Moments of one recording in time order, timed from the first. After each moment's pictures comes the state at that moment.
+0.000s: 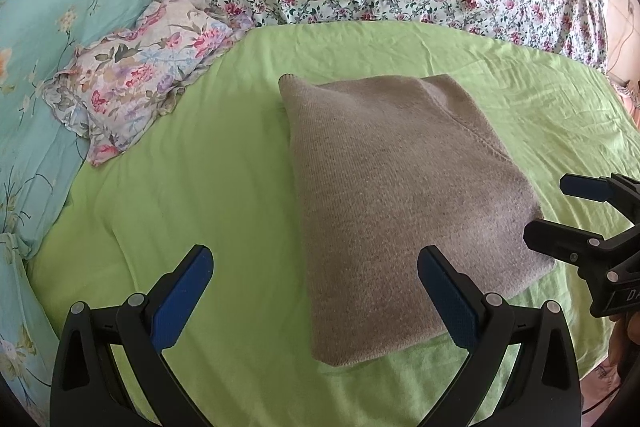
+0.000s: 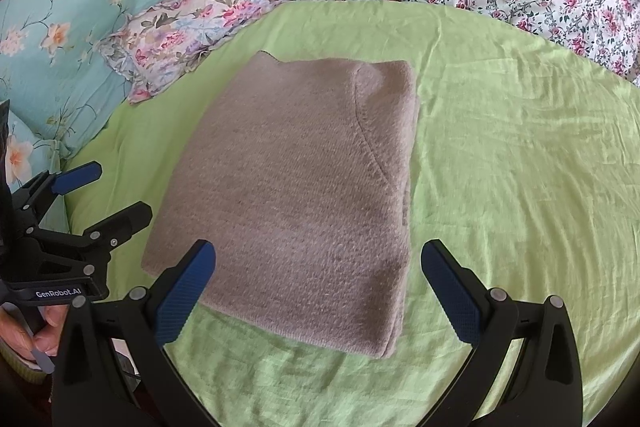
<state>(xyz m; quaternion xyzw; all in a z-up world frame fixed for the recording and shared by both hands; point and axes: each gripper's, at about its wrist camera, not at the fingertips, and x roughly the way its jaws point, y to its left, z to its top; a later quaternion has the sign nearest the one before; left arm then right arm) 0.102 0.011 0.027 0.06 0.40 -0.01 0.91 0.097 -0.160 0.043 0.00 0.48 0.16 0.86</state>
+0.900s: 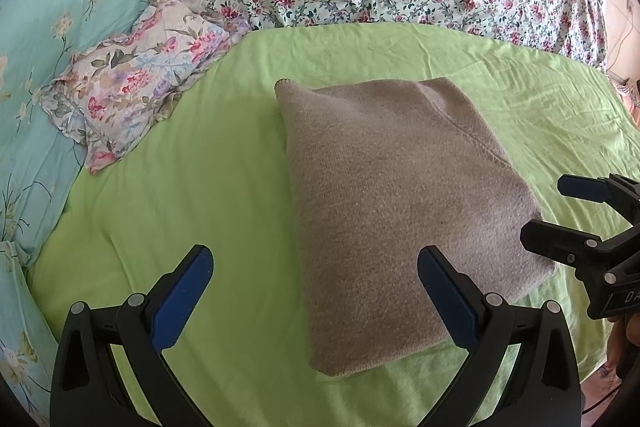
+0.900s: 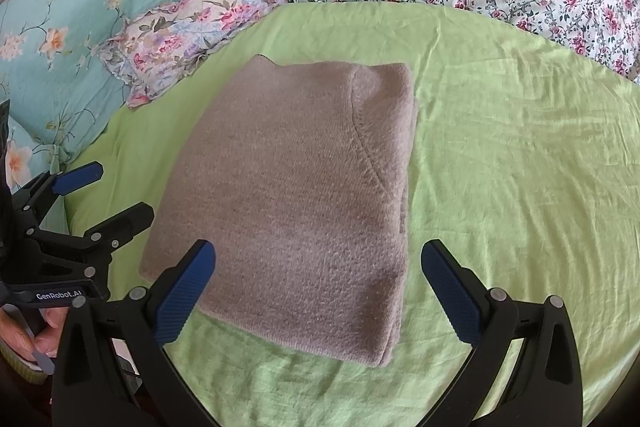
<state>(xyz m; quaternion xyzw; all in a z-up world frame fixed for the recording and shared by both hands) 0.109 0.007 0.030 0.07 0.40 -0.01 0.91 0.105 -0.160 0.041 0.00 0.48 0.16 0.86</state>
